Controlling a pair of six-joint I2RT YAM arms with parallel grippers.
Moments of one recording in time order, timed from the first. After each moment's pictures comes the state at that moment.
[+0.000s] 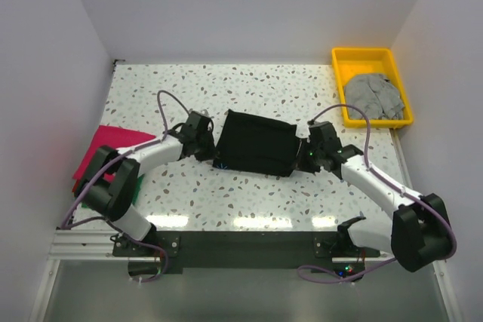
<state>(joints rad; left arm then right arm) -0.49 1.62 0.88 -0.25 0.04 -0.72 0.39 1.22 0.70 -0.44 -0.10 0.61</state>
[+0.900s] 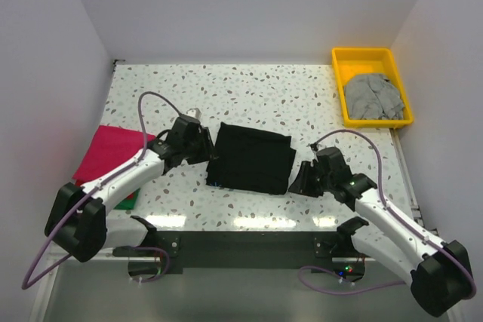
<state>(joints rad) -0.53 1.28 0.78 -0.37 0.00 -0.69 0.47 0.85 0.46 -0.51 -0.22 0.66</state>
